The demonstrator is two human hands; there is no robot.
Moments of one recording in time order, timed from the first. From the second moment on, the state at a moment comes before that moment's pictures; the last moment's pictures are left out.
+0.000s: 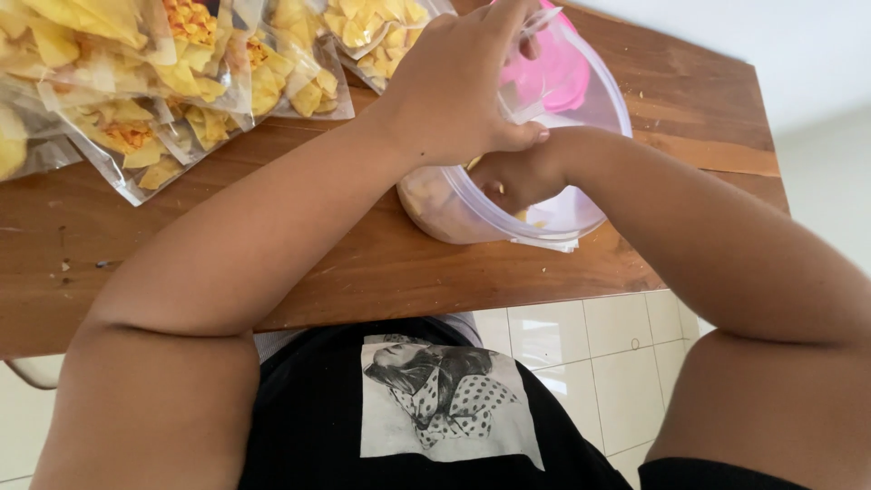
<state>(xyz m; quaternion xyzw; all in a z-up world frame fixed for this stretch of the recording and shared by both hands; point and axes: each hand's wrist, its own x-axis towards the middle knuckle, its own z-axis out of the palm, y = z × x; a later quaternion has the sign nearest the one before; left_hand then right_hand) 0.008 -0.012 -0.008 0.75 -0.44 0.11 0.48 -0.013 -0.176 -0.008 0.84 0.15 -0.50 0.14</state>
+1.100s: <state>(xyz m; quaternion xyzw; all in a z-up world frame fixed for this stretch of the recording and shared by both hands) 0.016 0.018 0.002 0.60 -0.54 -0.05 0.59 -0.059 -0.204 0.099 0.90 0.40 0.17 -0.10</state>
